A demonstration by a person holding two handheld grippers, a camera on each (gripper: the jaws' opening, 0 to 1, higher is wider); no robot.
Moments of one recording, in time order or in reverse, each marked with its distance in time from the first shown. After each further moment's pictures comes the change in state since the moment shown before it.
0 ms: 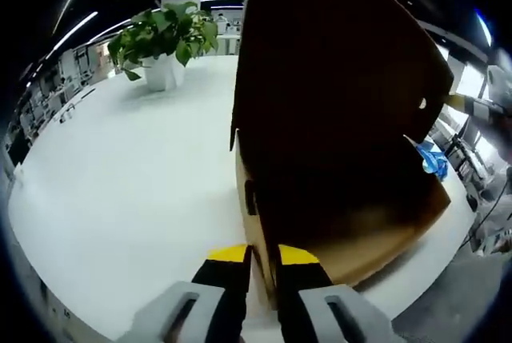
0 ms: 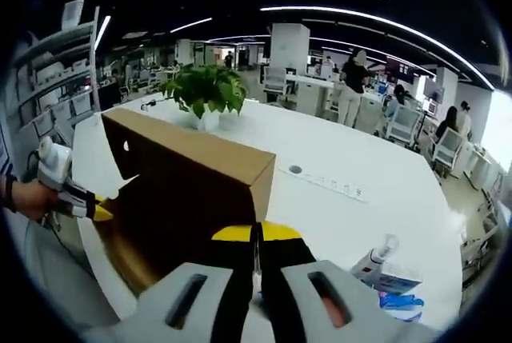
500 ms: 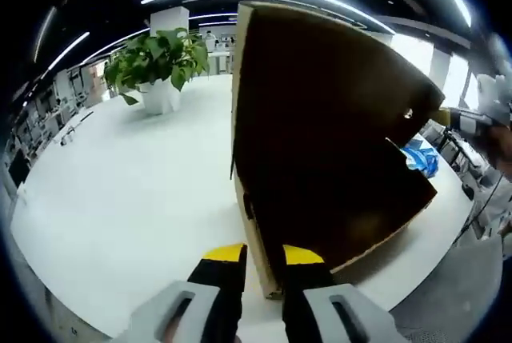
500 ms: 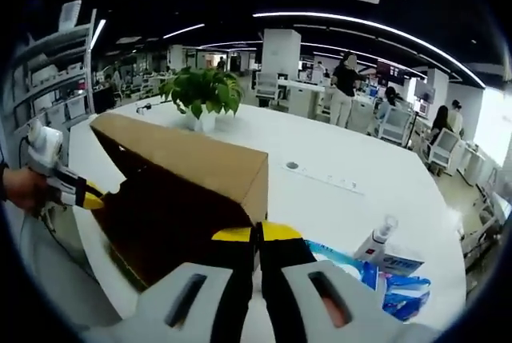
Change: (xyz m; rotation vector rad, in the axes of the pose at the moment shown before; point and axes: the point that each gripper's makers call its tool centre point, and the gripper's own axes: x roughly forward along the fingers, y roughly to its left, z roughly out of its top) left arm -0.034 -0.004 0.012 0.064 -0.088 -0.008; right arm -0.018 0.015 -0.025 0.006 -0.023 -0.039
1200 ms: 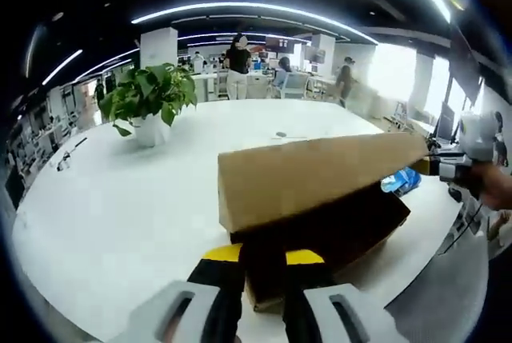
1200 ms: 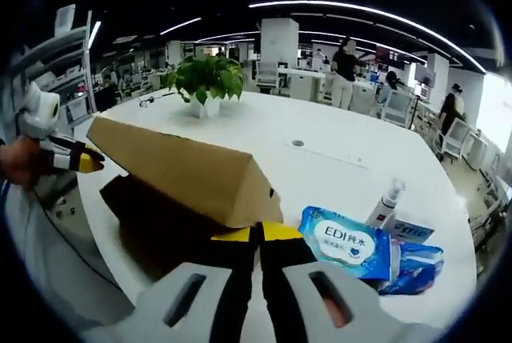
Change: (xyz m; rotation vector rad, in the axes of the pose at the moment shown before) left arm -0.038 -0.024 0.041 0.068 -0.102 -0.058; right arm -0.015 0.014 -0.039 0.053 0.059 0.023
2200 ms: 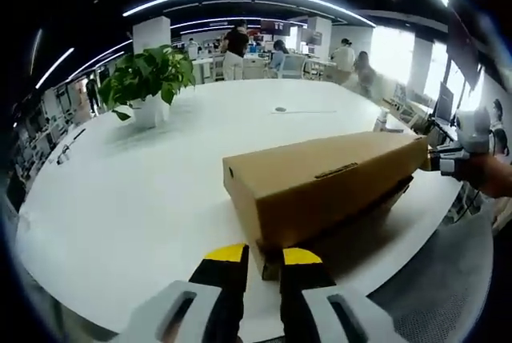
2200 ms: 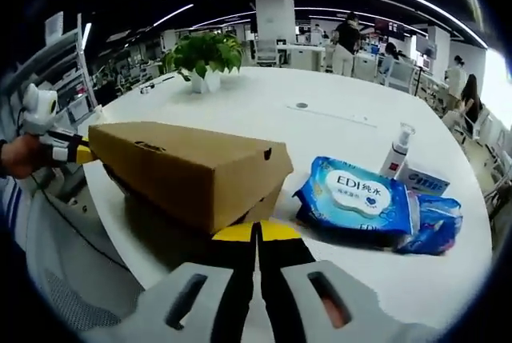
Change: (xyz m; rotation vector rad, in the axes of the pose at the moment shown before) left arm -0.005 0.011 -0.045 0.023 0.111 0.002; right arm -0.001 0.007 -0.063 0.078 0.121 0.039
